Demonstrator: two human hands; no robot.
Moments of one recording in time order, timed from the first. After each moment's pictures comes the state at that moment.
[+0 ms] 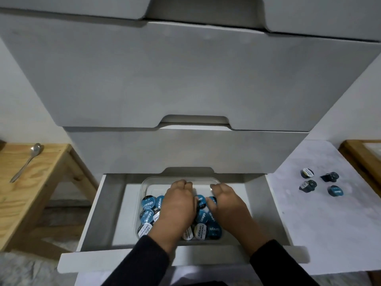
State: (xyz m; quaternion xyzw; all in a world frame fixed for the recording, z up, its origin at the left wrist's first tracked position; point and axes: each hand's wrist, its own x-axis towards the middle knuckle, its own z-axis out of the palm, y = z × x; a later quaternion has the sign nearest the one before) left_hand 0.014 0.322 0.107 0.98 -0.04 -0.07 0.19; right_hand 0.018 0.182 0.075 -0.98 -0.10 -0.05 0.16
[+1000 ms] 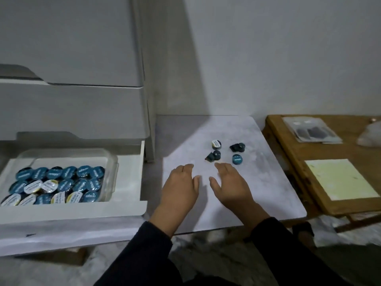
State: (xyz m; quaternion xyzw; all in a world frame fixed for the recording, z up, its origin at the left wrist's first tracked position) left_hand -0.030 -0.004 0.092 0.95 -0.05 0.00 0.31; right_hand -0.021 -0.154 0.072 -0.98 -0.04 -0.03 0.17
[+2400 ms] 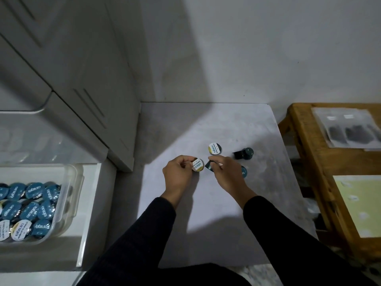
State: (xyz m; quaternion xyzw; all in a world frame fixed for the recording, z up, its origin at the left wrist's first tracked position) left_hand 0.121 -0.069 -0.002 0.80 0.23 -0.04 0.55; right_hand 0.137 -0.208 -0.004 -0.95 0.00 0.04 0.32
